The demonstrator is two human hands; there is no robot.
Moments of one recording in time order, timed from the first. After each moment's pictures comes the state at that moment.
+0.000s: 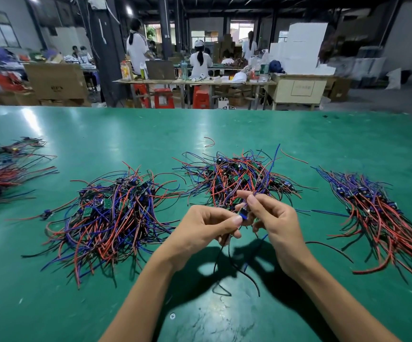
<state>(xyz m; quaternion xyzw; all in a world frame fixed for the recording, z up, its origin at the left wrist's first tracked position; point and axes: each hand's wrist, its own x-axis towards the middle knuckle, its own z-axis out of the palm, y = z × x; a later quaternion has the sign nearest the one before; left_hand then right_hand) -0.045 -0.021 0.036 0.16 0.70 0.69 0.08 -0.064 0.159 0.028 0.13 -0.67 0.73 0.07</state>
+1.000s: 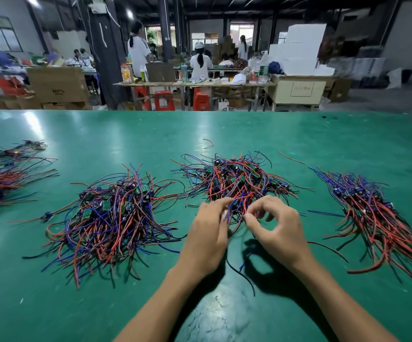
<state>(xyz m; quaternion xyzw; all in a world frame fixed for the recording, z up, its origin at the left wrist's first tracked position) -0.050 0.006 0.008 0.14 0.88 0.38 -0.24 -0.067 0.178 0.021 0.21 -0.82 0.47 0.26</state>
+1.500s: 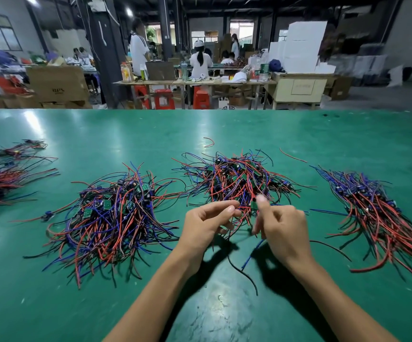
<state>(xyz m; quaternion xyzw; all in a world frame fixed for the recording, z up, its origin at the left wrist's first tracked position) -0.051 0.001 0.022 0.02 0.64 0.77 0.01 -0.063 0.171 0.022 0.08 -0.85 0.47 0.21</state>
